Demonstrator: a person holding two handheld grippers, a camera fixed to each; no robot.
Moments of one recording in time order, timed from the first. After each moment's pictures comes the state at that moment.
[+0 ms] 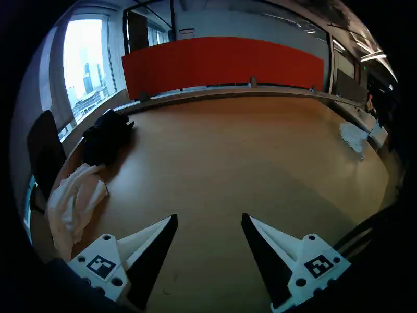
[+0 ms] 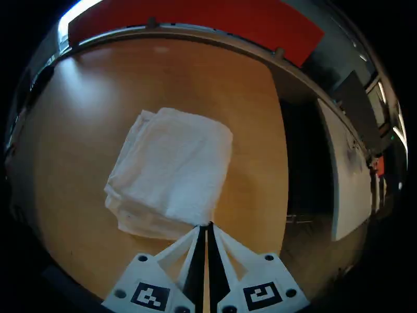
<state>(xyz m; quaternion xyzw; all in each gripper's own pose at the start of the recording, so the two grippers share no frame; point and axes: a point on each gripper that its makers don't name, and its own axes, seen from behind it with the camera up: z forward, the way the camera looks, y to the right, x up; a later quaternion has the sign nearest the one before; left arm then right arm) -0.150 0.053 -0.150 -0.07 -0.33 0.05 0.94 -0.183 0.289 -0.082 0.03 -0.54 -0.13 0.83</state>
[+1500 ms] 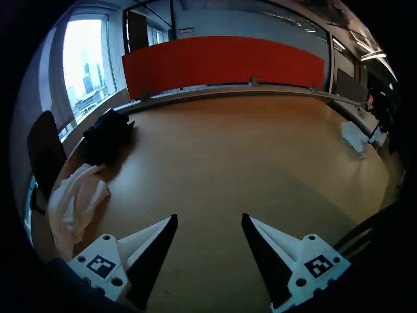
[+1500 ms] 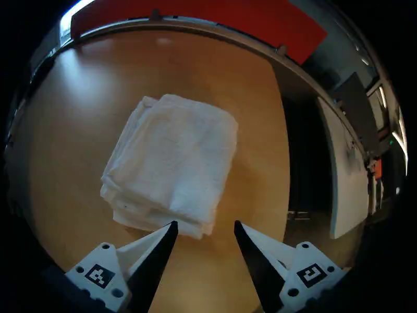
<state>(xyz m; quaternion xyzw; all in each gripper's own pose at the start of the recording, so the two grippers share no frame) -0.149 0.050 -0.150 -0.07 -0.33 0.05 0.94 -0.195 0.292 -0.094 0.03 -0.55 -0.15 0.82</state>
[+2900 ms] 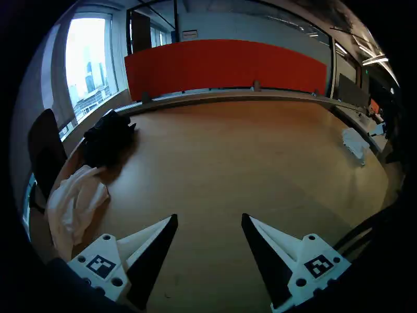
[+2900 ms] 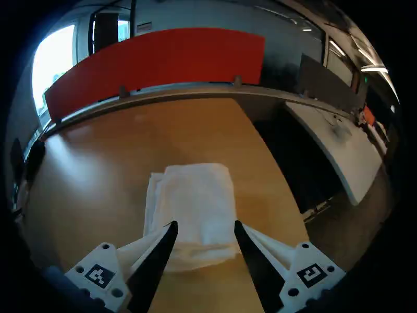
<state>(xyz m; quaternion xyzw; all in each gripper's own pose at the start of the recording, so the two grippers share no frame) -0.142 0.051 -0.141 -0.07 -0.32 0.04 0.94 -0.145 0.245 -0.063 -0.05 -0.38 0.03 0.92</state>
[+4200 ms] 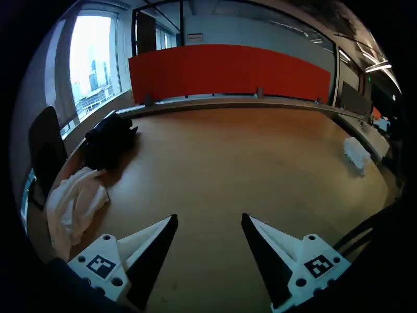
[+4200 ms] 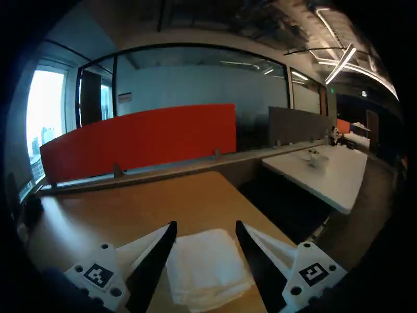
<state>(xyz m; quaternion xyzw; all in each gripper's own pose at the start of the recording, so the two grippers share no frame) -0.129 0.055 -0.129 -0.06 -0.31 0.02 0.95 -0.038 0.228 -0.034 -0.13 -0.13 0.07 0.98</state>
